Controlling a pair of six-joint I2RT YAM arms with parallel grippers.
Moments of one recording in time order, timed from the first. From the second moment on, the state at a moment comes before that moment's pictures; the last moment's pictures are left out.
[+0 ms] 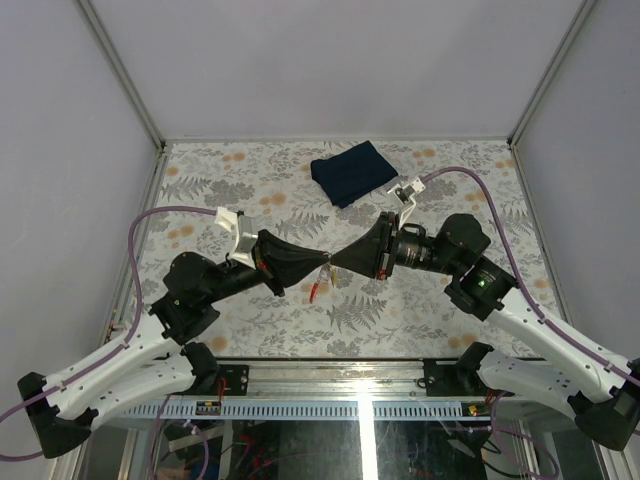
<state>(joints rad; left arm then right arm) -0.88 0.73 0.69 0.37 0.40 -0.32 0.78 0.92 0.87 0.14 -0.60 0.71</state>
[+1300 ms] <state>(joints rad) -0.88 0.75 0.72 0.37 0.50 -0.31 0.78 0.85 0.74 0.44 -0.74 0.32</state>
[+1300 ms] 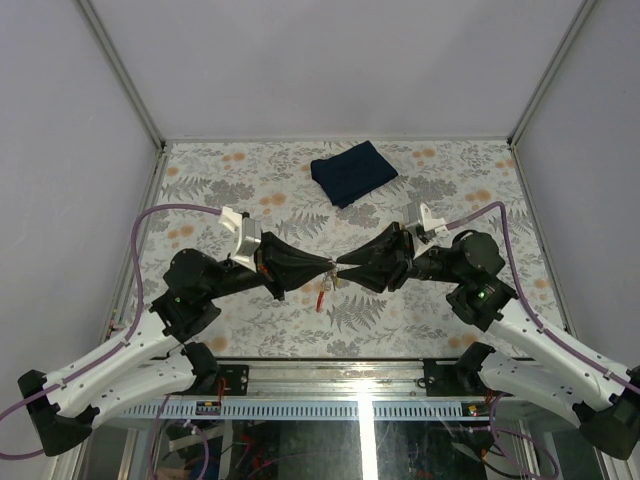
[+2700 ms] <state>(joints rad) -0.88 0.73 0.87 0.14 0.49 -0.15 0.78 0.99 1.31 -0.46 -0.76 -0.04</state>
